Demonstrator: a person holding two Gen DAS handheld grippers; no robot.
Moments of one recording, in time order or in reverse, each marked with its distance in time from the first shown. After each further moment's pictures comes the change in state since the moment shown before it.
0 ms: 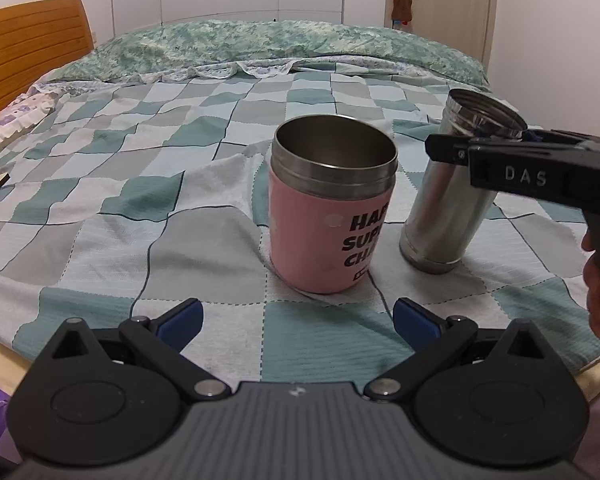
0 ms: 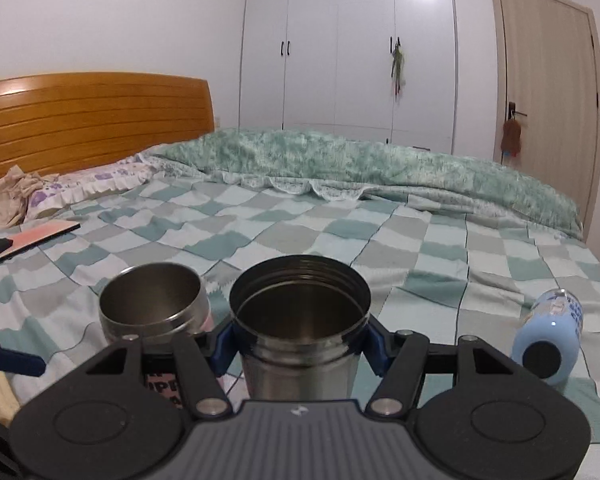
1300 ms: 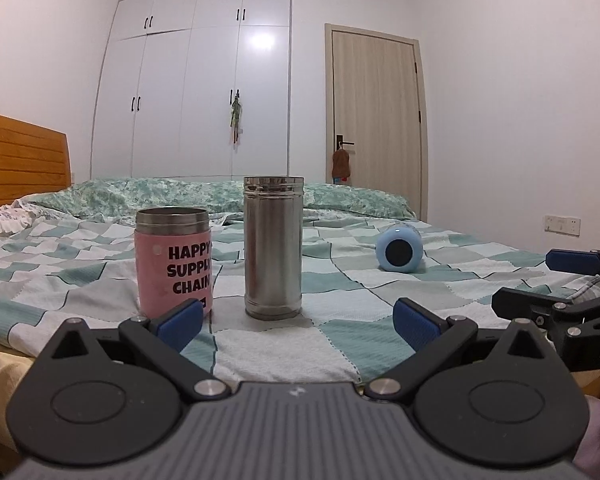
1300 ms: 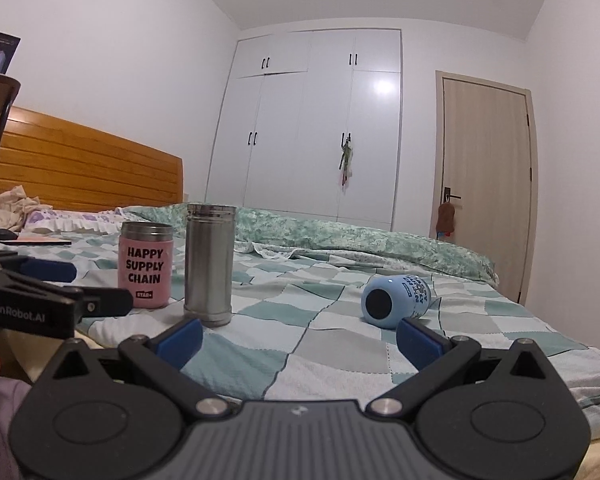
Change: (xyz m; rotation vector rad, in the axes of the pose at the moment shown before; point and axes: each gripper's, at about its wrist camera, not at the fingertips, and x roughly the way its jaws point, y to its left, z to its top) left arm -0.062 -0.121 -0.125 0.048 -0.583 -0.105; right arm -0.202 -0.066 -0.178 -0.052 -0.303 -0.142
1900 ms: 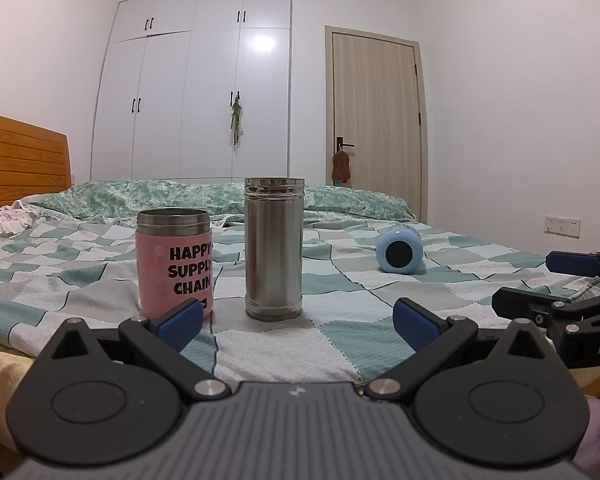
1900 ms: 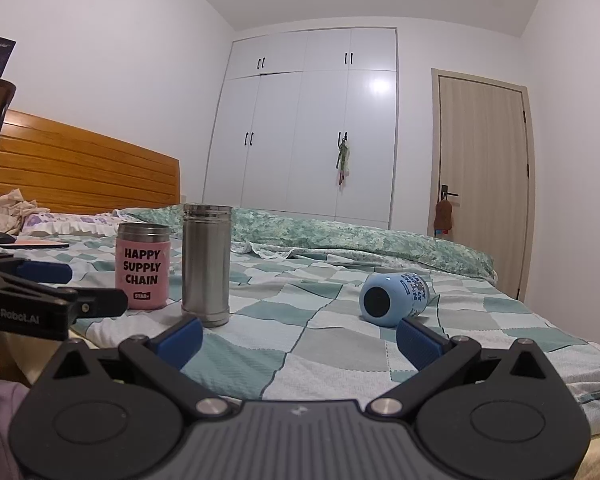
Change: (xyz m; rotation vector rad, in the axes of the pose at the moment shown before) left arm -0.001 0.001 -0.001 0.000 -0.004 0.001; right arm -0.003 -0.002 -0.001 0.010 0.001 -0.005
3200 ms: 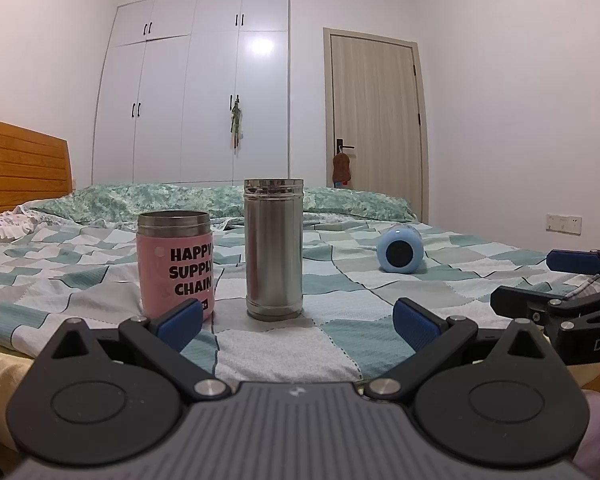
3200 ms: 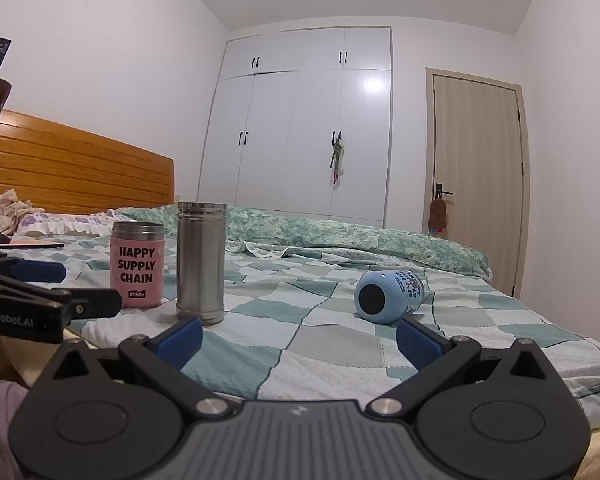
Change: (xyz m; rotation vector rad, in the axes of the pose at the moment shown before) left arm -0.002 -0.001 -0.003 0.010 -0.010 0.003; right arm 0.000 0.003 -0.001 0.003 0.004 -0.019
